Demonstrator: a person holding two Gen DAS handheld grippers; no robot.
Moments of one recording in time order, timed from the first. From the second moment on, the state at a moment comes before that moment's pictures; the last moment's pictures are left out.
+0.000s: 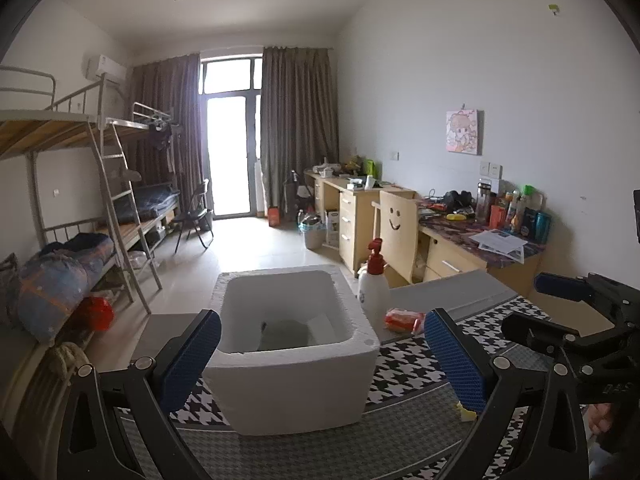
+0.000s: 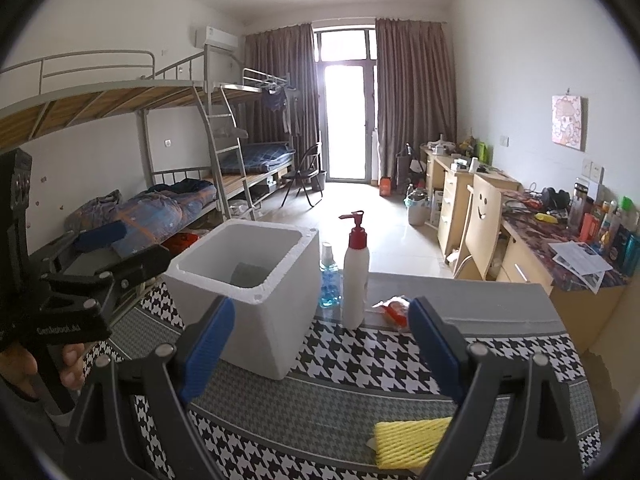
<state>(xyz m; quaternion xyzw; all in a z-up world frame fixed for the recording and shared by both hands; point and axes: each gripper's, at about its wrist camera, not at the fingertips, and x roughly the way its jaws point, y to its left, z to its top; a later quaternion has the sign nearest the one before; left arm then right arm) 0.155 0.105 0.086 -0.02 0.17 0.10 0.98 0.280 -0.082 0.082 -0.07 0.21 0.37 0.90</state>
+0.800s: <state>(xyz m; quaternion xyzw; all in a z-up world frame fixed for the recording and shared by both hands) 0.152 0.082 0.071 -0.03 0.17 0.08 0.98 0.273 -0.109 0.072 -0.06 0.21 0.35 0.91</state>
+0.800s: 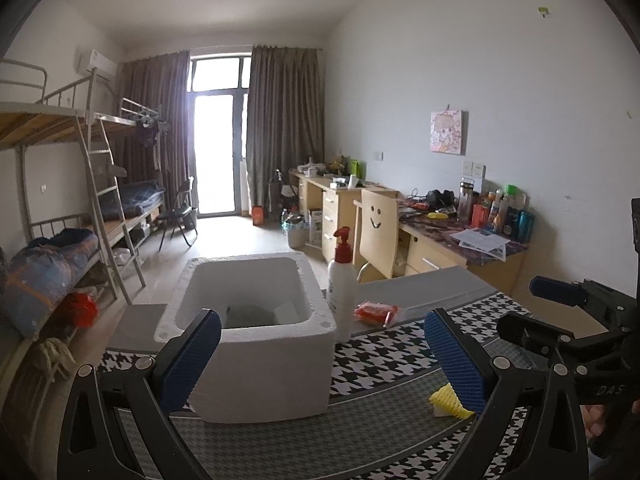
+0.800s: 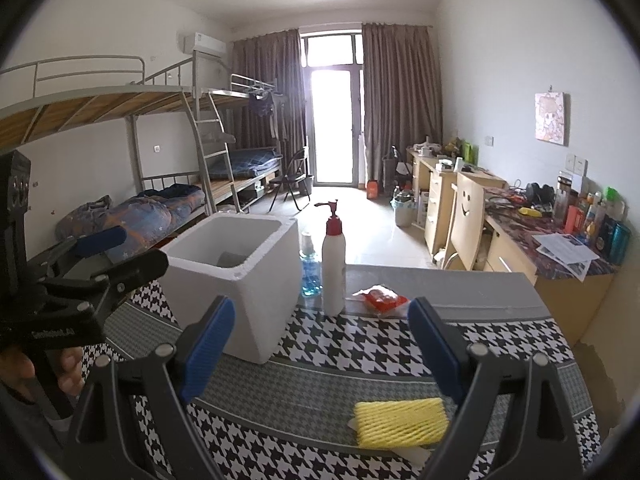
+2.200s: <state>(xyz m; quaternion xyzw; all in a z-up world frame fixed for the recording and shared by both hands) 0.158 0.041 0.045 -0.03 0.18 0.01 0.98 0.280 -0.163 0.046 -0.04 0.23 0.30 0.92</state>
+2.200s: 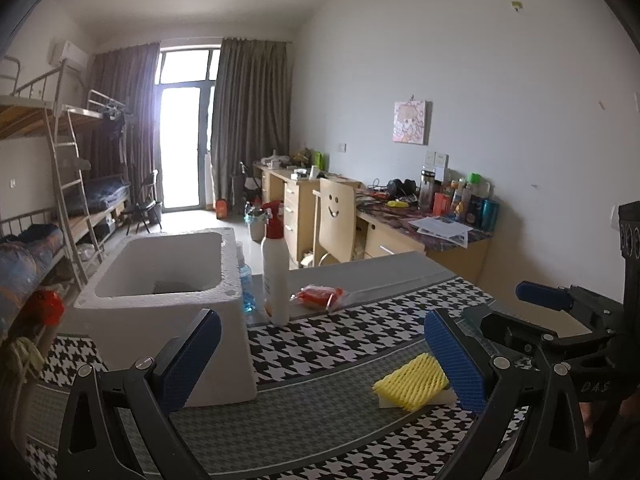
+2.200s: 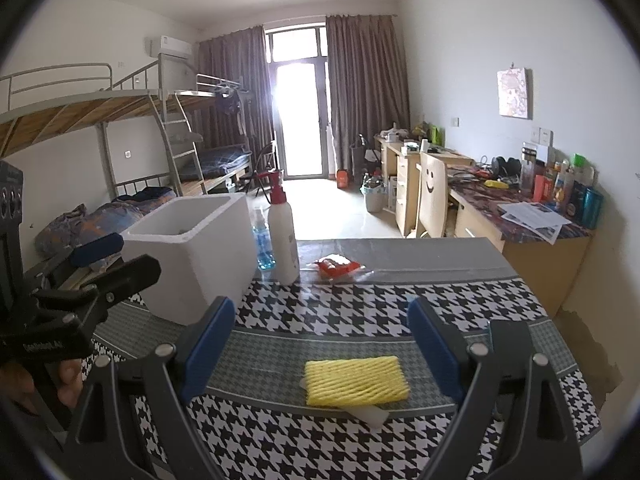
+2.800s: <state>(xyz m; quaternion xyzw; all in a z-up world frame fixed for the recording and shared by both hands) 0.167 0.025 0.031 -0.02 0.20 -0.01 0.98 0.289 -0.183 0.031 -0.03 0.25 0.29 0.92</state>
